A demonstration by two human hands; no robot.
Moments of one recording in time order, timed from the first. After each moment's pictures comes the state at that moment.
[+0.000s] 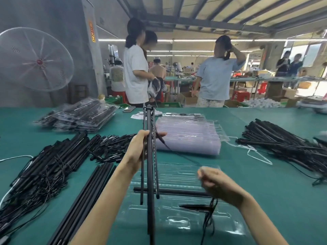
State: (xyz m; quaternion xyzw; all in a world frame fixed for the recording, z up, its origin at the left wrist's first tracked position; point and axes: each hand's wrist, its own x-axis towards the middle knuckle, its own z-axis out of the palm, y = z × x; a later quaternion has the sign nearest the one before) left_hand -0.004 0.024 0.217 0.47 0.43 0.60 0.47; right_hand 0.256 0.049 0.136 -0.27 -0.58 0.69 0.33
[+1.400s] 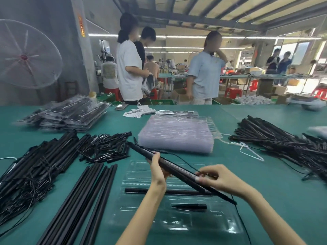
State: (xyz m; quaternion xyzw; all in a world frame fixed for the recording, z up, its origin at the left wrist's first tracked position) left_hand 0.079 0.059 0.130 0.18 0.43 0.70 0.54; right_hand 0.284 0.060 0.153 -0.37 -0.85 0.28 0.24
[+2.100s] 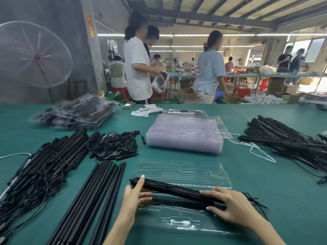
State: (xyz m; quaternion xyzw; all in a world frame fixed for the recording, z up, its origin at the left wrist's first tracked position) left_hand -0.013 -0.008 0.072 0.27 0.60 0.59 0.46; right_hand 0.295 0.040 0.073 -0.41 -0.89 0.02 0.19
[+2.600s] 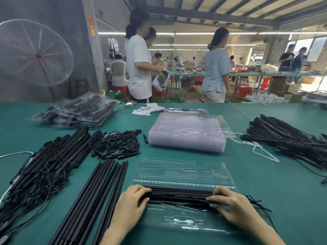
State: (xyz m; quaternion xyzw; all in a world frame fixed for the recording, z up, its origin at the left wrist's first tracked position) left_hand -0.042 -0.028 0.054 0.70 0.67 0.26 0.04; right_hand 0.290 0.036 0.064 -0.37 -0.89 0.01 0.28
